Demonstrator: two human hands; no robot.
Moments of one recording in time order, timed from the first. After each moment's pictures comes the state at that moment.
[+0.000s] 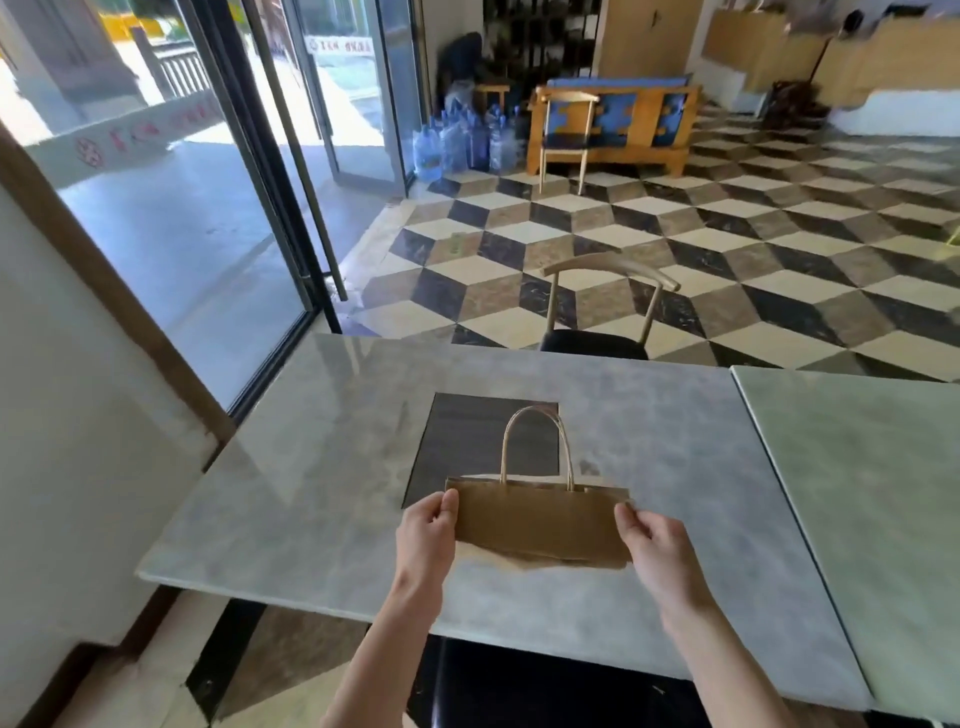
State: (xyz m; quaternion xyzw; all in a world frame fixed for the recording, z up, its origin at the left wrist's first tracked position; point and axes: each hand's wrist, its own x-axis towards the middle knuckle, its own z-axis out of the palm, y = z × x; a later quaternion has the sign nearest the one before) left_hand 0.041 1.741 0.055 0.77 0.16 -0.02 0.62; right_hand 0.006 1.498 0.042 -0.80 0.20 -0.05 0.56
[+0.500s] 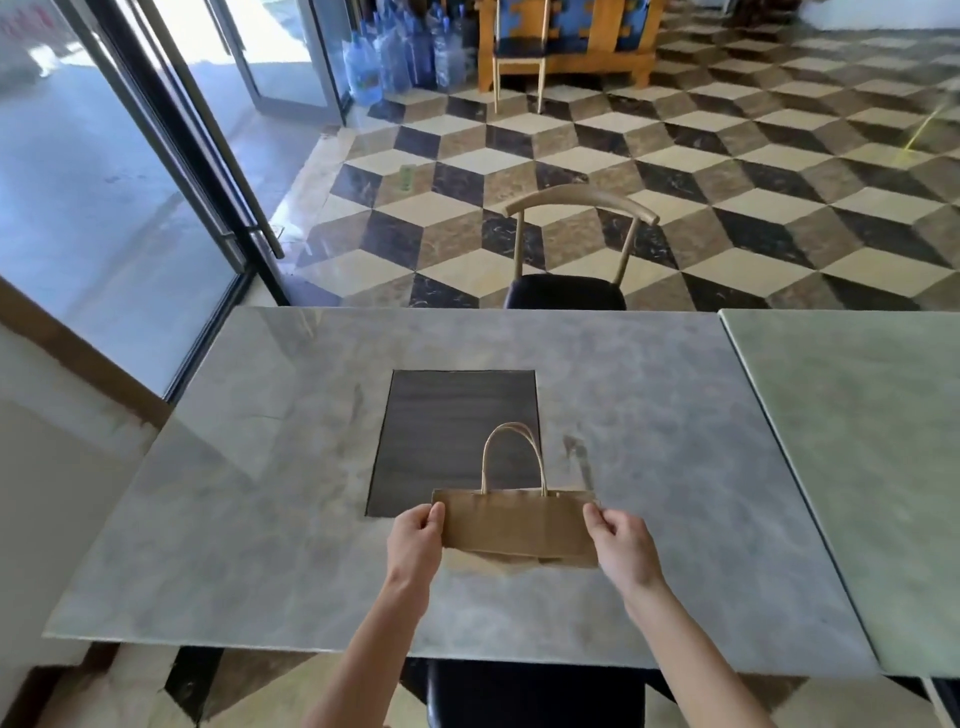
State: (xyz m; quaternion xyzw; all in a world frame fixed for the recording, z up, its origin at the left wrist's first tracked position) left_hand 0.135 1.729 -0.052 0.79 0.19 -0.13 0.57; right_hand 0.085 1.495 -0.054 -0.83 0.31 0.04 0.47
